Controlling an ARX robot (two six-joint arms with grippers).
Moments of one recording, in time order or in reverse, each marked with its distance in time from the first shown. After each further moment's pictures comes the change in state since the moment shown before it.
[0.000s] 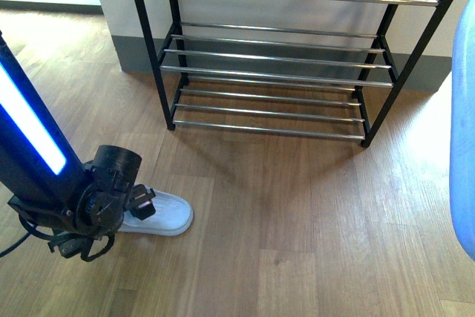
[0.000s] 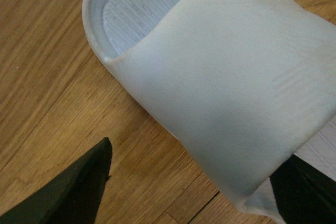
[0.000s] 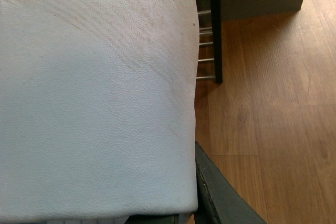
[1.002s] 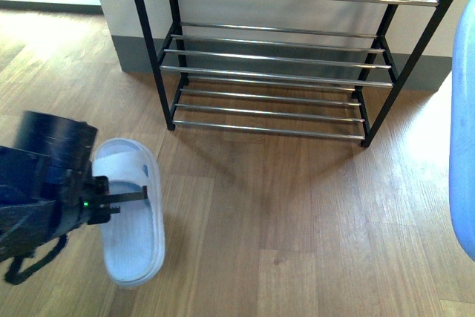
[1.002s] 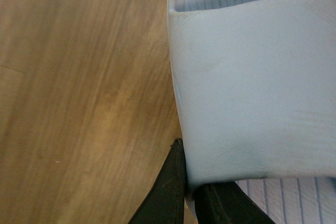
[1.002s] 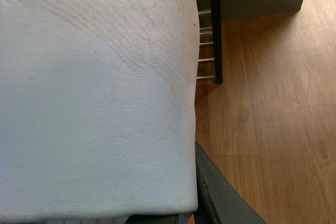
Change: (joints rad) left arm -0.046 -0.494 -0.569 0.310 0.076 0.407; right arm 0.000 0.000 0.000 0.000 0.000 0.000
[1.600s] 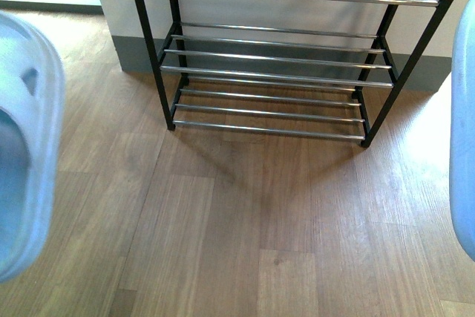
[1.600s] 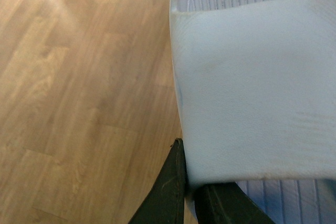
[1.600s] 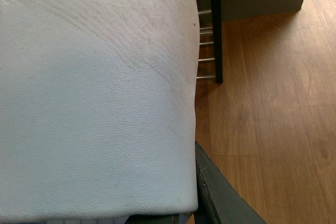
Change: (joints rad) left arm 0.006 -1.218 -0.427 -0.450 -0.113 0.229; right arm 0.000 0.000 0.000 0.000 0.000 0.000
